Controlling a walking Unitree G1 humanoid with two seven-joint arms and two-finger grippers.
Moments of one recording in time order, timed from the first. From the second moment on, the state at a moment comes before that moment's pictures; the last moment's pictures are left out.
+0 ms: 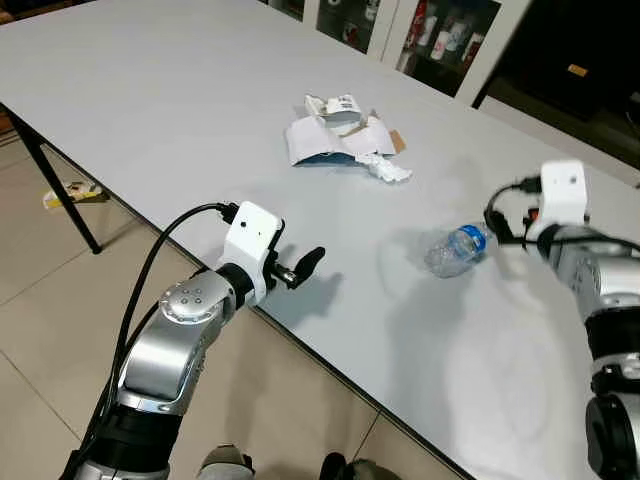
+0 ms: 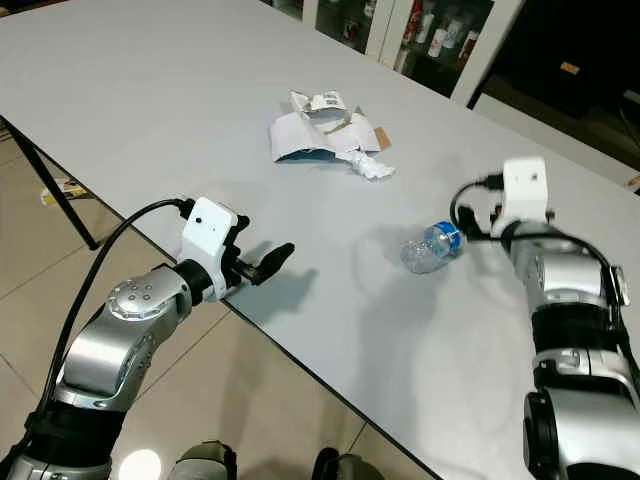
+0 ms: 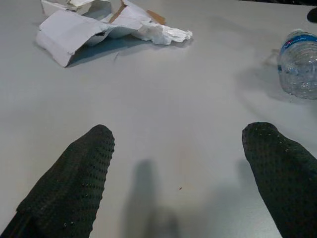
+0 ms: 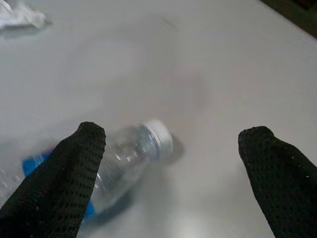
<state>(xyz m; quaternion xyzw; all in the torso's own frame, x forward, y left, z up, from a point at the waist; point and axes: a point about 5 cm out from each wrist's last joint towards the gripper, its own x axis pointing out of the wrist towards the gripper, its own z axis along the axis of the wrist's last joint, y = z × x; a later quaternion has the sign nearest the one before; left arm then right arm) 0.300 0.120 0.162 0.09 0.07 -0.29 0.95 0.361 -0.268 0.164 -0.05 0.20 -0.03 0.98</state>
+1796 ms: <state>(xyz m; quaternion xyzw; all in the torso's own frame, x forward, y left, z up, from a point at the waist) 0.295 0.105 0.160 0.08 0.08 -0.31 0.94 0.352 -0.241 0.142 -0.05 0.23 0.02 0.97</state>
